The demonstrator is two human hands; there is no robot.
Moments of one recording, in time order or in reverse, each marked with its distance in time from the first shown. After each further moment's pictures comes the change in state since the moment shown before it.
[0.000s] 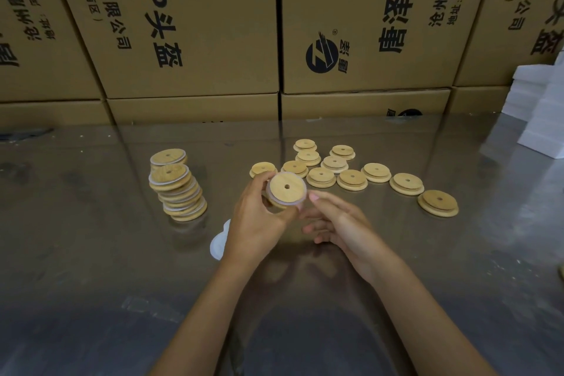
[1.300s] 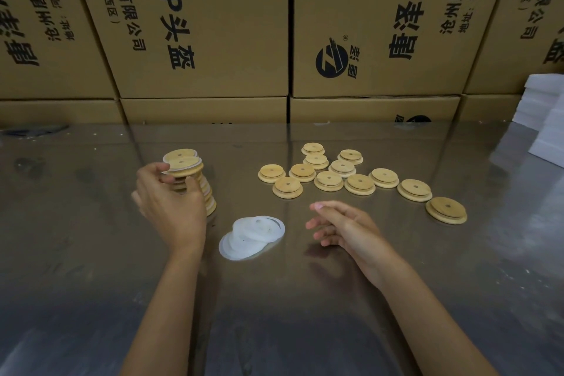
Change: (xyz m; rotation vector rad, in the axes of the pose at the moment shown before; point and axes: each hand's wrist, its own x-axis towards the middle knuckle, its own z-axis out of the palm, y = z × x) left_hand 0.028 -0.040 -0.083 0.189 0.807 -0.073; right_hand 0.001 0.002 0.000 -0.054 0.035 0.029
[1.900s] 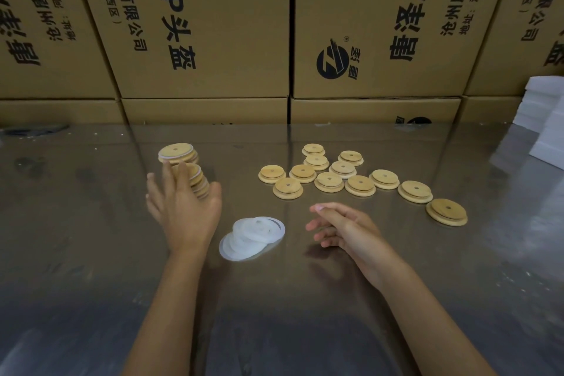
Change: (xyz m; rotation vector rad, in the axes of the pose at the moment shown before) left_hand -0.007 0.000 0.002 0.387 -0.346 0.070; right_hand -0.001 0.000 0.000 0.000 -0.008 0.001
